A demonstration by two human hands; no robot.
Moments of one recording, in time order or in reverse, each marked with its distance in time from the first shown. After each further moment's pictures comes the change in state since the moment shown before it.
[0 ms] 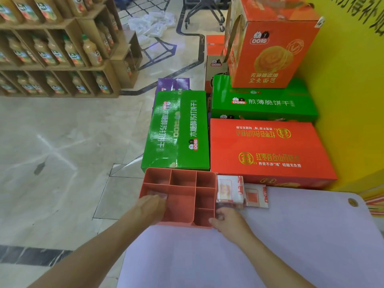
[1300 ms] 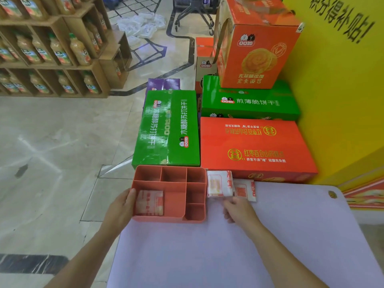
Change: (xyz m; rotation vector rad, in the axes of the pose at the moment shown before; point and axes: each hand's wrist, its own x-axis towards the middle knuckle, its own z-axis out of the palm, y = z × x) left_hand -0.034 -0.026 0.055 -1.221 0.531 -0.365; right_hand -0.007 0.010 -0.045 0.321 0.167 0.144
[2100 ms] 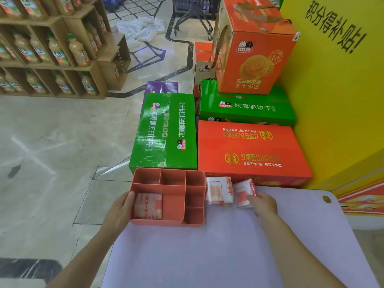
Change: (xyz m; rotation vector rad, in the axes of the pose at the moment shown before) left_hand -0.013 0.011 0.004 -0.199 -0.021 -0.008; right_hand 0.031 0.009 -0.063 0.182 0.369 0.156
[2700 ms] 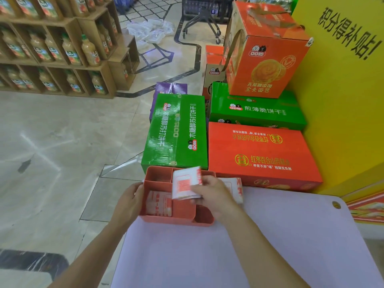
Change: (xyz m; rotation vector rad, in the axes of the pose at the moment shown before) left_hand 0.009 0.010 -0.011 0.048 0.064 0.031; right_hand -0.129 -0.083 0.109 0.220 -0.631 -0.128
